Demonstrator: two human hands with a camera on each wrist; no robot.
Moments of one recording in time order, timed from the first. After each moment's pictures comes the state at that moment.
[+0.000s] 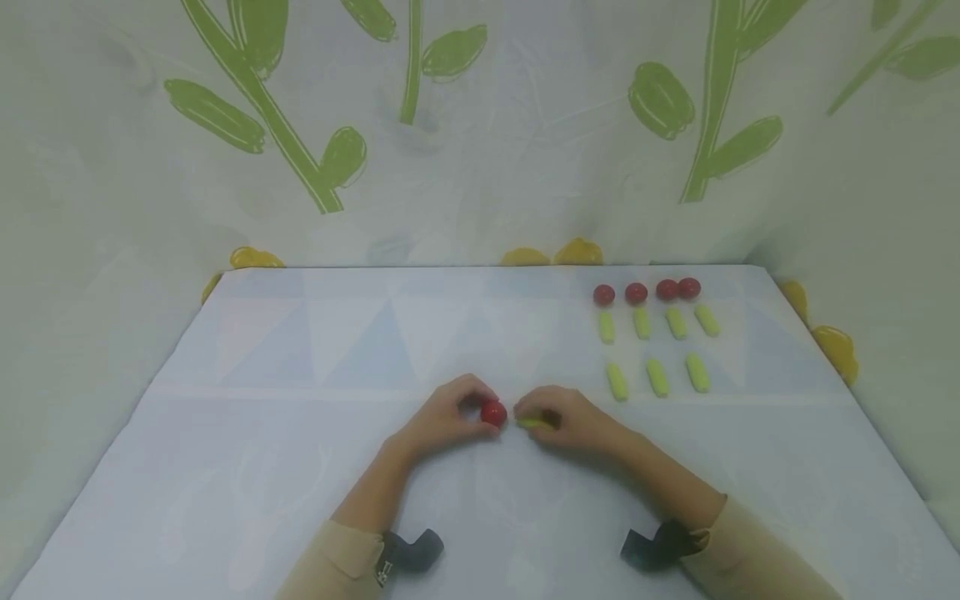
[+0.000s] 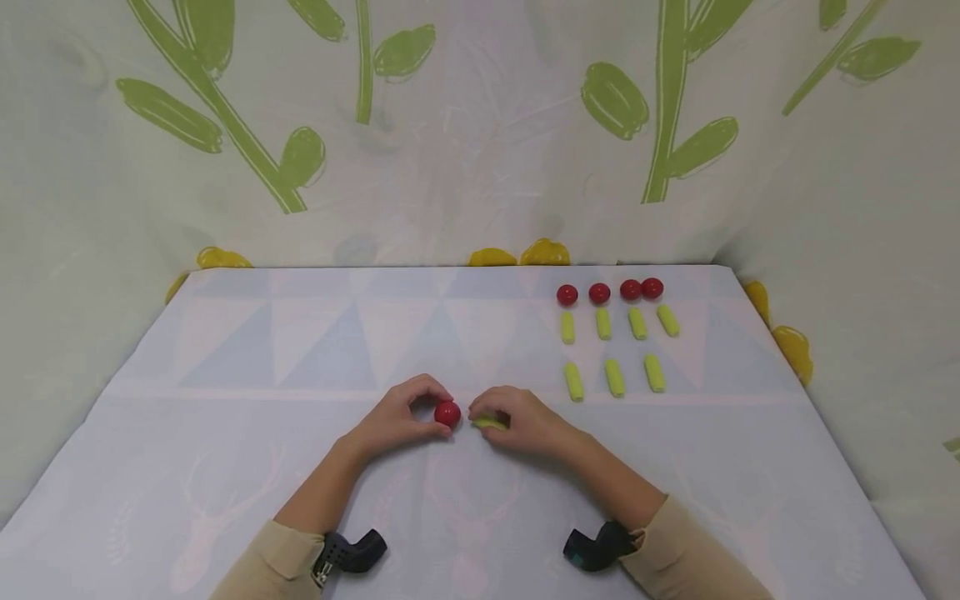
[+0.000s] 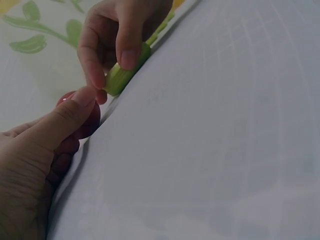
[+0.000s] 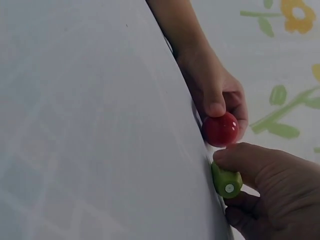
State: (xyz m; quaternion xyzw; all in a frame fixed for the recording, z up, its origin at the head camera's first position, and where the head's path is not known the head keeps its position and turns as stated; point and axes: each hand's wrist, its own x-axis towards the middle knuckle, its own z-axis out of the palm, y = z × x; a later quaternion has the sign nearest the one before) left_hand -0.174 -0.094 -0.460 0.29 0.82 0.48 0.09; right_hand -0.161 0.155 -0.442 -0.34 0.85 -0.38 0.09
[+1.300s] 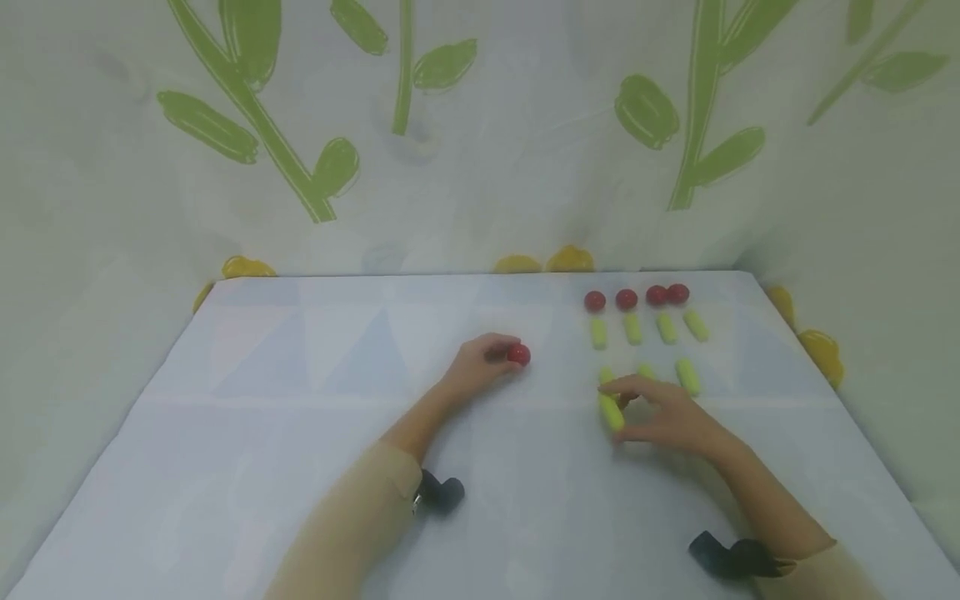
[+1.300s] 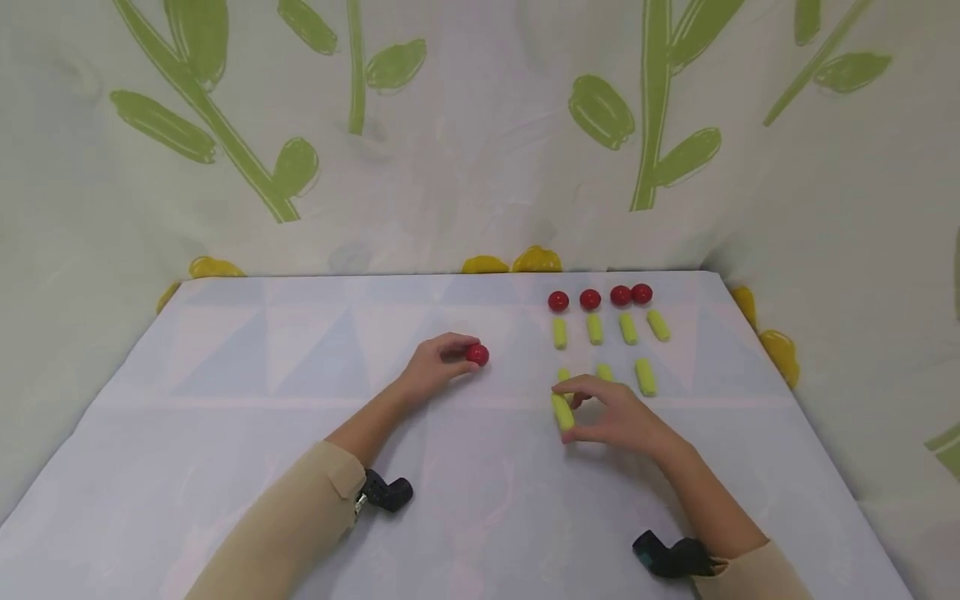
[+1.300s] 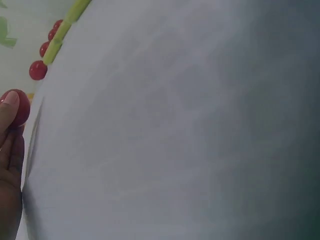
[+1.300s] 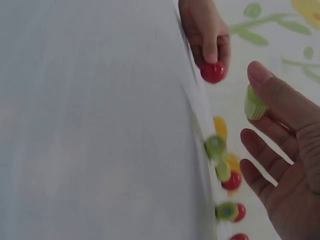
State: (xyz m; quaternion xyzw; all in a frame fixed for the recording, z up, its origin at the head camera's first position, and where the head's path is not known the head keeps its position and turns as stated) left_hand -0.241 -0.040 -0.451 0.19 0.84 0.50 0.11; right_hand -0.140 0.265 -0.420 -0.24 0.89 -0.38 0.03
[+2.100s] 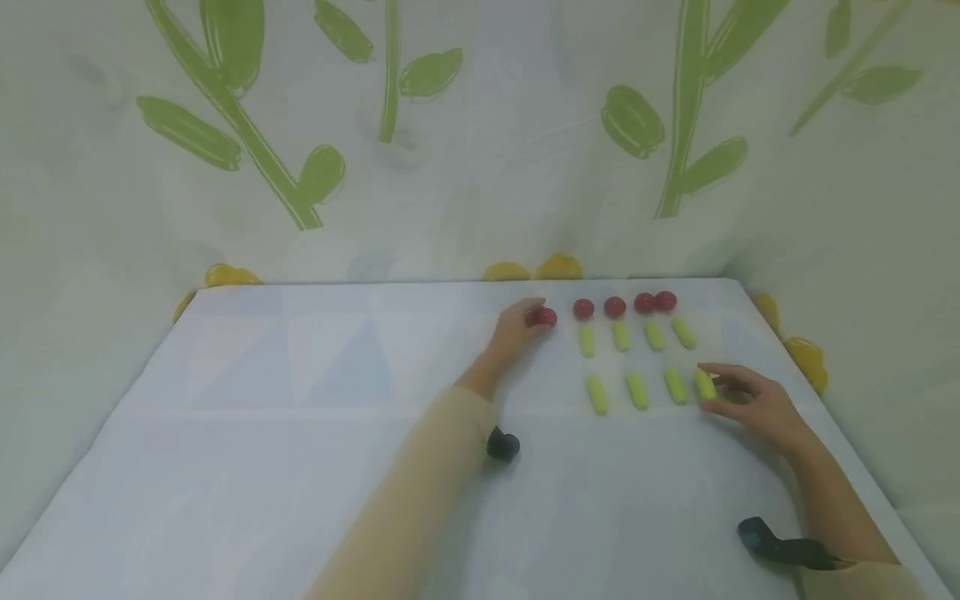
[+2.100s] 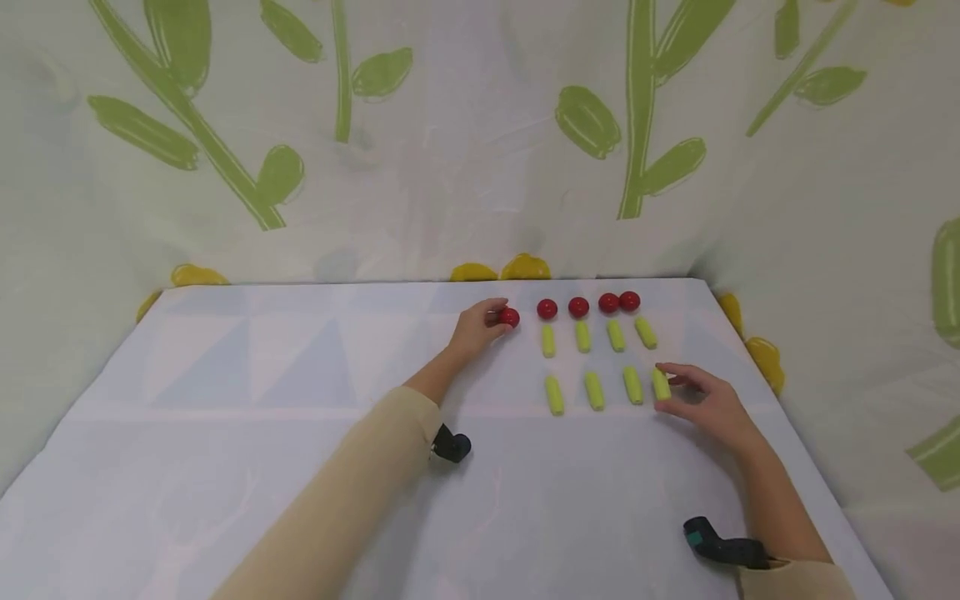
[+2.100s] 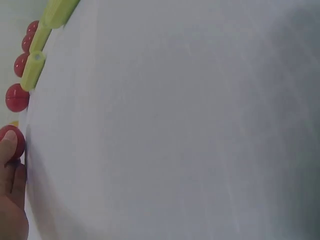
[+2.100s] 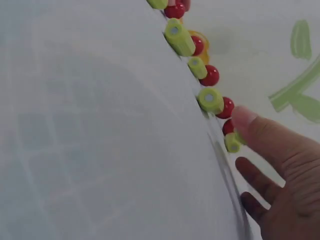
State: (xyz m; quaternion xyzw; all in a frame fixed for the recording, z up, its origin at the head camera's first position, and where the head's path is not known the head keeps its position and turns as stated) left_hand -0.303 0.044 -0.449 0.19 0.85 0.49 0.04; right_hand -0.141 0.387 -0.432 0.00 0.94 -0.35 -0.01
